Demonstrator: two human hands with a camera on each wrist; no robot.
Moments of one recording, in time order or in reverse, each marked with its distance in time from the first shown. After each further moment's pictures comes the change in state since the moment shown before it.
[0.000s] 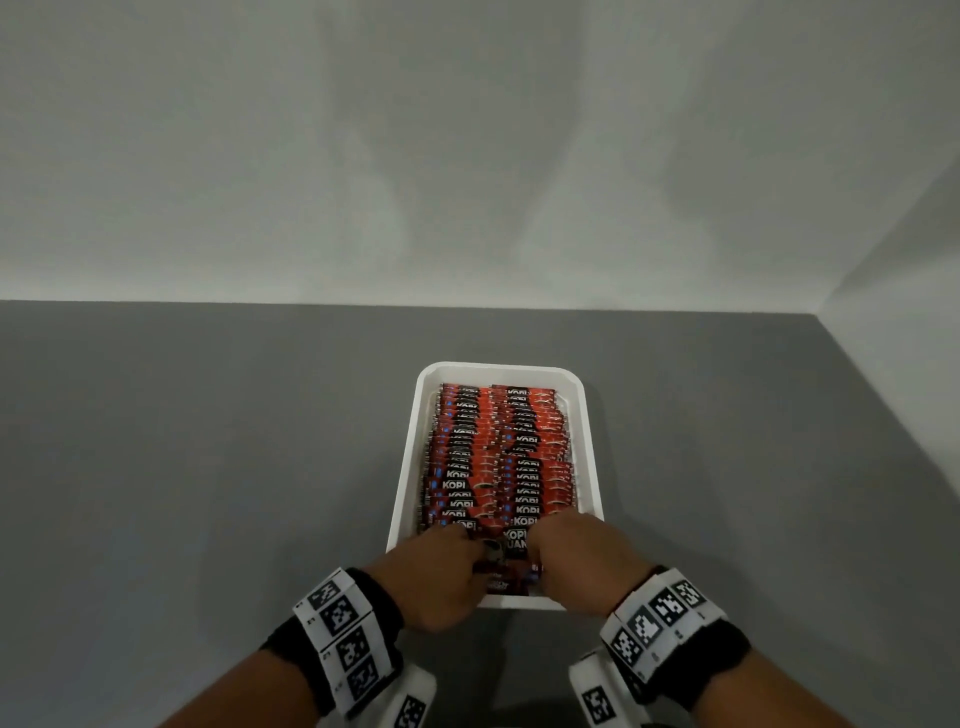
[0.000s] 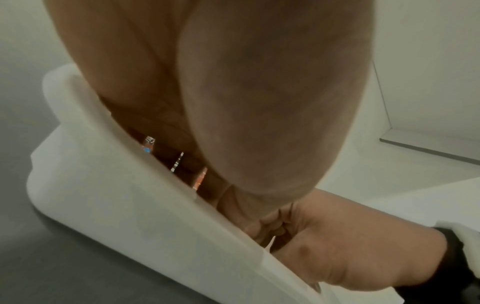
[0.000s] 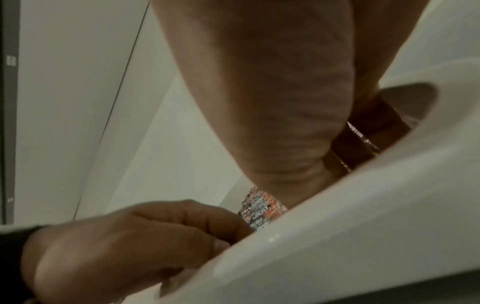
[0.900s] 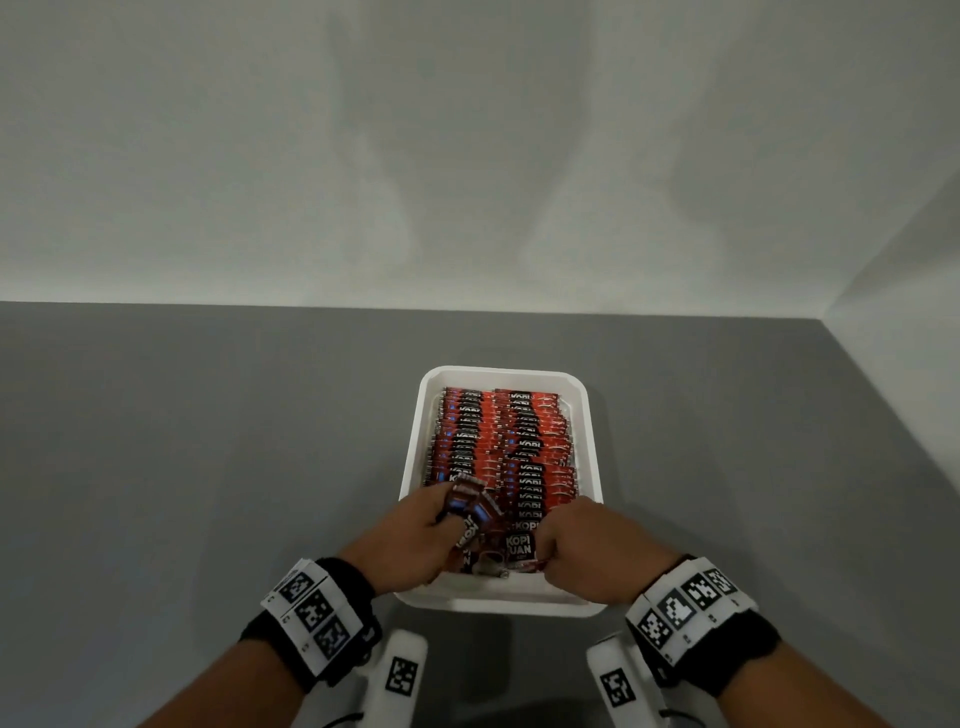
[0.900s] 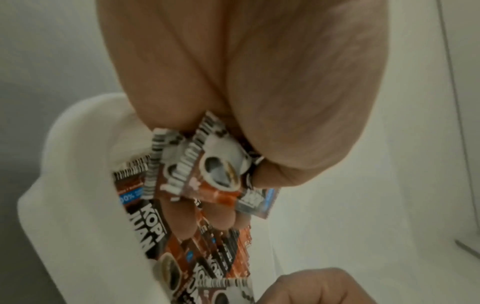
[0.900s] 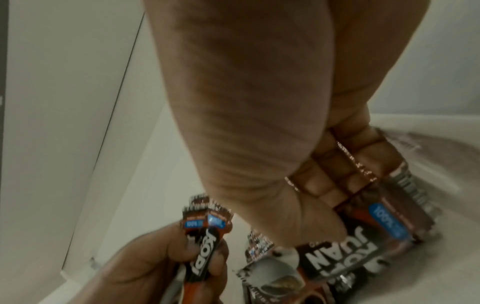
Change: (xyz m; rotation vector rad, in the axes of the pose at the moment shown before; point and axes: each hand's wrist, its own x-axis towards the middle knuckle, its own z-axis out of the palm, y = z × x) left_hand -0.013 -0.010 -0.022 -0.846 0.250 -0.080; right_hand -0.005 0.009 -0.025 0.182 -0.095 -0.093
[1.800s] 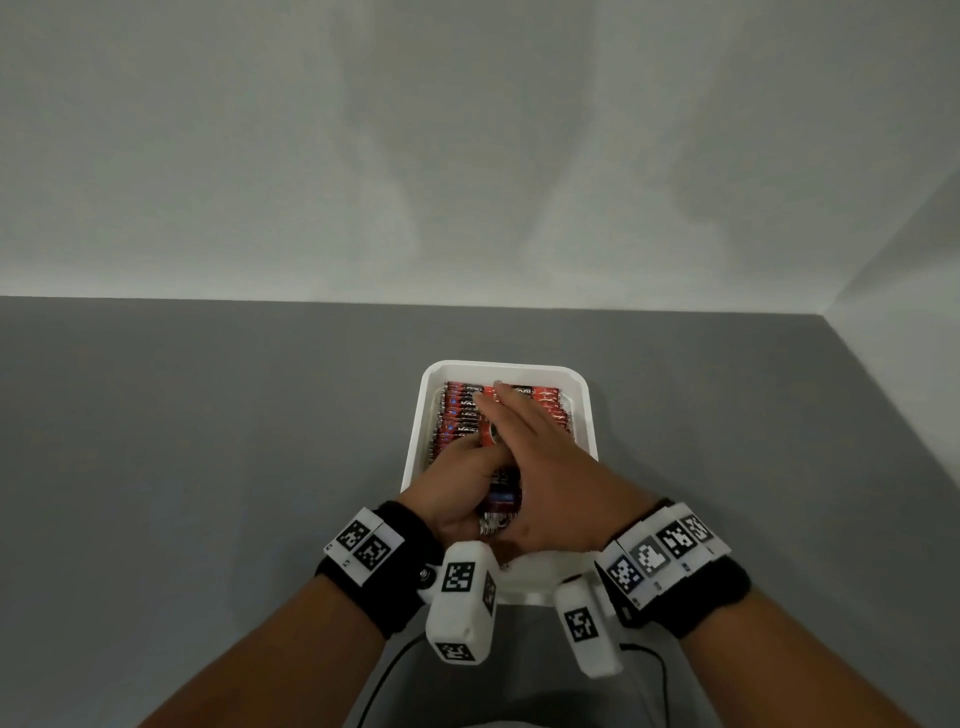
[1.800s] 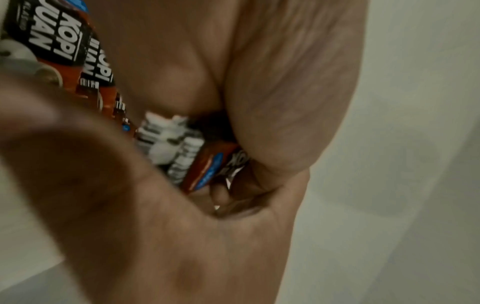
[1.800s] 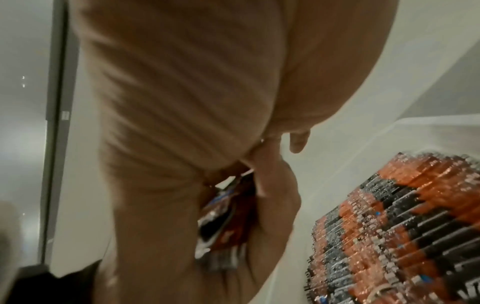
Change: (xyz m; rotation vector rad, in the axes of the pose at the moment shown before) left_hand 0.031 0.066 0.026 -0.832 0.088 -0.136; right_hand 0.015 -0.034 -0.040 0.159 0.320 -0.281
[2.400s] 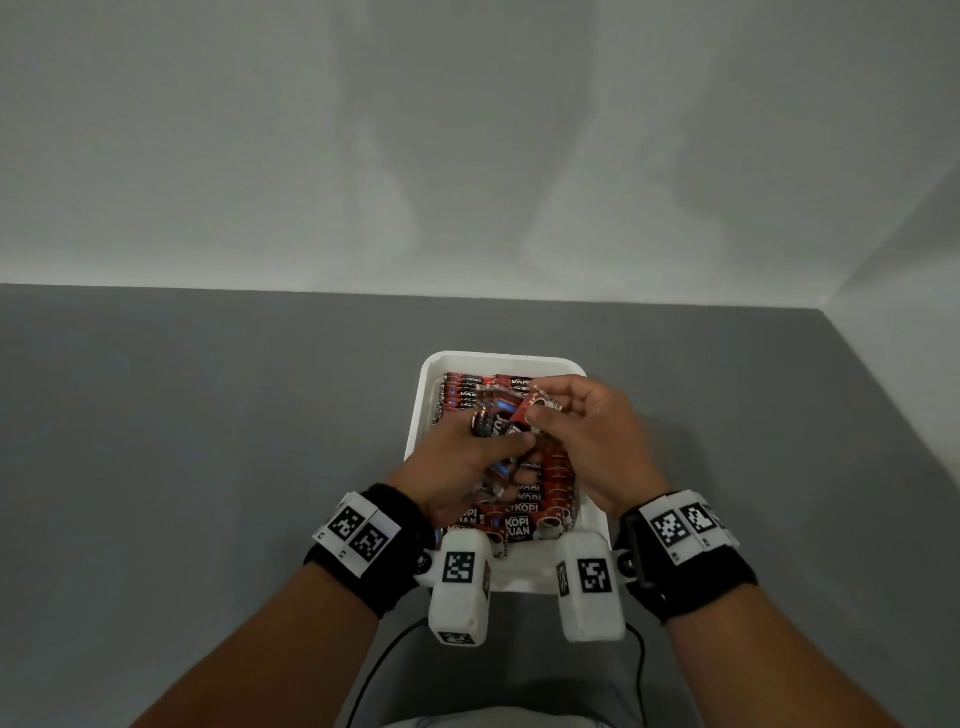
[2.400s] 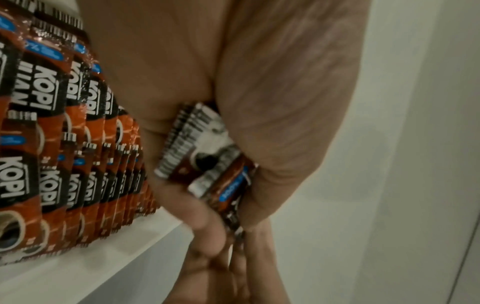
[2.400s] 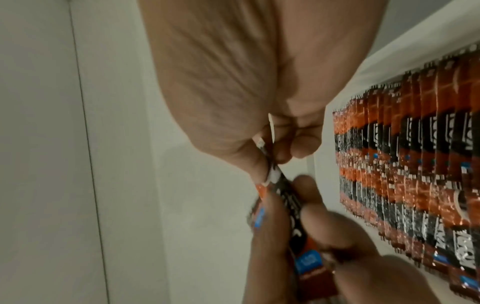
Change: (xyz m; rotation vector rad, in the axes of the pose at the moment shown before) left_hand 0.002 0.005 -0.008 0.174 -0.056 0.114; right_hand 0.005 0.012 -0.011 0.923 0.554 0.326
